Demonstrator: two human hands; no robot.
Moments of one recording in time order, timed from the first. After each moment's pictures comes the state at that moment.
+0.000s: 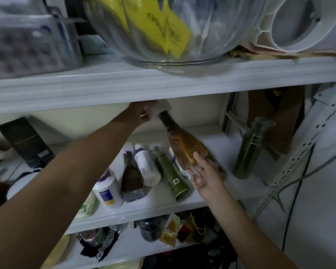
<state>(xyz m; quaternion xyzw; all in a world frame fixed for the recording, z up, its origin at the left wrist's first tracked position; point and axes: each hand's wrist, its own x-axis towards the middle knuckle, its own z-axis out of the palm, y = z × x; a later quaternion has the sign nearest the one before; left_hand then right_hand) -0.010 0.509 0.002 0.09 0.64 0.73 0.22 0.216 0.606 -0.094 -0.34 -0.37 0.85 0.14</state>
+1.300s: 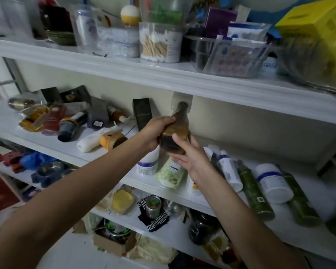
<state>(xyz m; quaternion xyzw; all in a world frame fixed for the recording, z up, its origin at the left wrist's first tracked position) 0.086 0.216 0.002 0.01 0.62 0.78 0.11 0.153 0.335 -0.021 -0.03 -0.63 0.78 -0.07</state>
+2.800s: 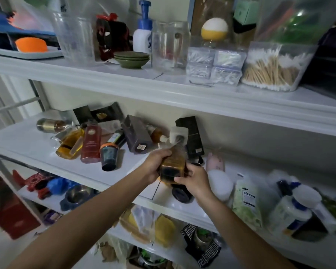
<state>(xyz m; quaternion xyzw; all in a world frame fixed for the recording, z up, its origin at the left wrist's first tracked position) -0.014 -0.031 -0.067 -0.04 0.59 0.78 0.19 0.031 0.109 -0.085 -0.01 -0.83 0.56 0.01</state>
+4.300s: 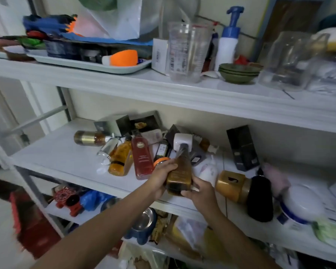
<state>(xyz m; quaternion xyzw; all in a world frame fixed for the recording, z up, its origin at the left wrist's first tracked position) -0.072 -0.274 -0.099 -0.02 0.55 0.81 0.19 -0.018 -0.134 -0.117 0.00 -0.81 0.58 0.05</state>
